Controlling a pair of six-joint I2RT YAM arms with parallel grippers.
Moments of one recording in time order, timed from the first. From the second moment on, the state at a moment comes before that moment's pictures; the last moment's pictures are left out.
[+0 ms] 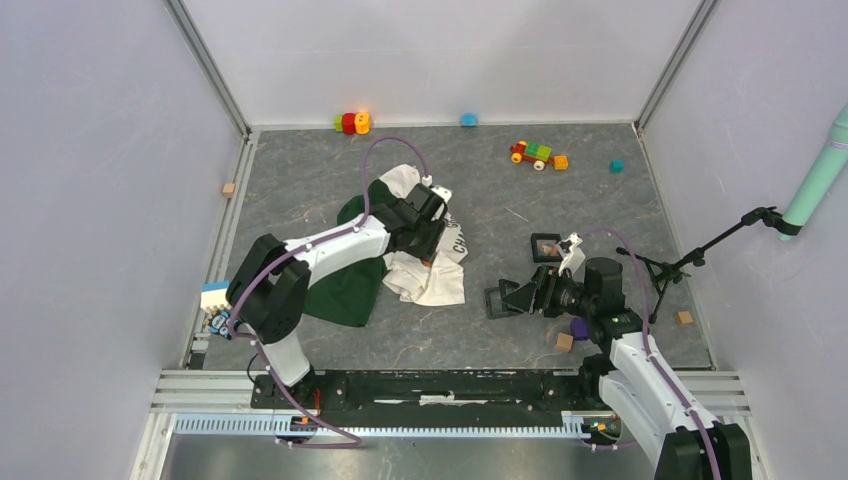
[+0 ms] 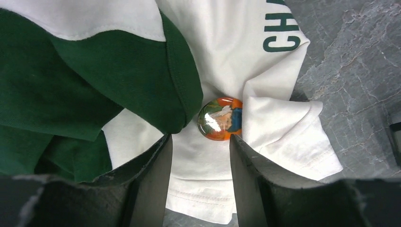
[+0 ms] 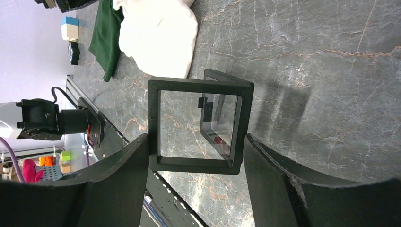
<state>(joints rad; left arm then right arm) -0.74 1.74 1.21 -0.47 -0.16 -0.19 0.14 0.73 0.21 -0.11 -0.68 0.52</state>
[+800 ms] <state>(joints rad) -0.78 1.86 1.23 -0.46 -0.15 -0.19 0.14 0.74 0.22 -0.11 -0.69 0.51</state>
